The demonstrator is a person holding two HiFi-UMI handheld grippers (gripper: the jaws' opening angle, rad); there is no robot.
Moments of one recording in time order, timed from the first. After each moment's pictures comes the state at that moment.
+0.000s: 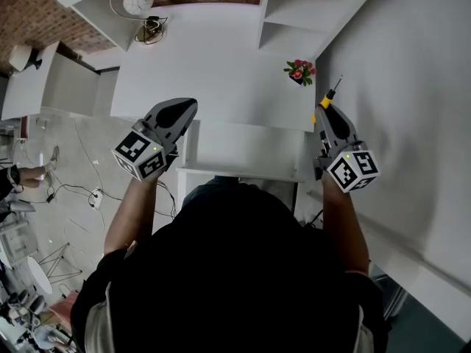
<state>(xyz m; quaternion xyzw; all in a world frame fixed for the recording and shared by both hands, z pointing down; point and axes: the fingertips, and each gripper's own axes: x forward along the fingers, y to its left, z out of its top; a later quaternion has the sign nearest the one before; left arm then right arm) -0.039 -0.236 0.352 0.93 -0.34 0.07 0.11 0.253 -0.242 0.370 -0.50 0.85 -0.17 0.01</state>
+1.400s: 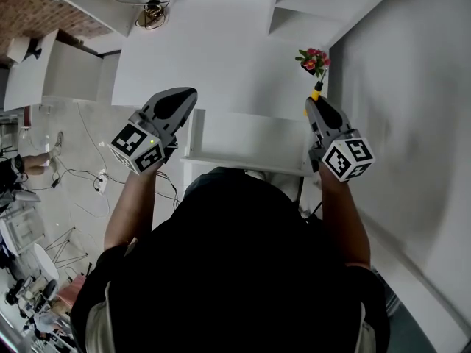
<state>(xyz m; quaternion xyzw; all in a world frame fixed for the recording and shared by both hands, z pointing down) -0.048 -0.270 0.378 0.92 -0.35 0.09 0.14 0.217 -0.278 0.443 -0.45 0.86 -0.23 -0.03</state>
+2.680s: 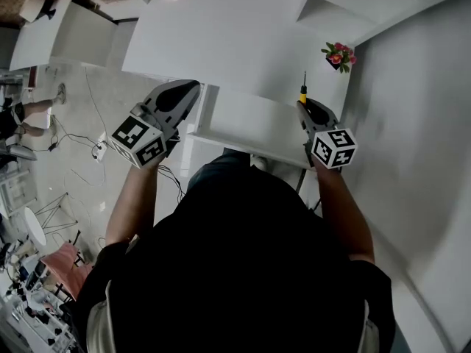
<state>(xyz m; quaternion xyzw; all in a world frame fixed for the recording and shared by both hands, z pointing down) -0.097 -0.226 0.405 0.90 -0.40 0.09 0.16 0.153 -0.246 0.565 -0.37 0.88 -0.26 -0.16</state>
